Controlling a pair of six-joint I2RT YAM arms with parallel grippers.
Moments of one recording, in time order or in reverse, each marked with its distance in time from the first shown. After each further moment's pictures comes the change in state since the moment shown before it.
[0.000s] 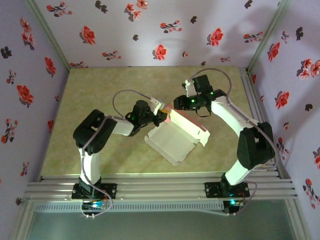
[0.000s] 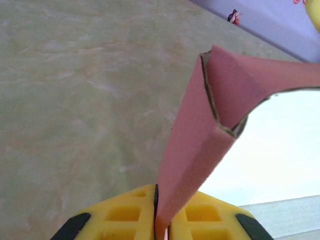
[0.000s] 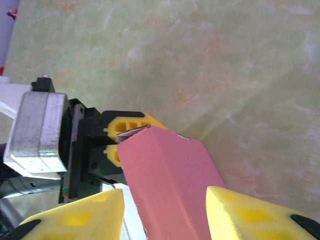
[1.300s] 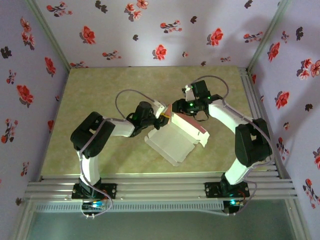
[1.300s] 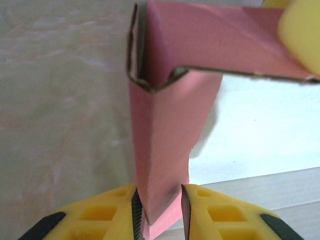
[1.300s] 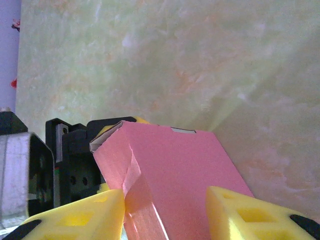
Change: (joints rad) left arm -0.047 -0.056 0.000 -0.171 -0.079 0.097; right arm -0.002 0.039 -0.101 0.125 -0.057 0.157
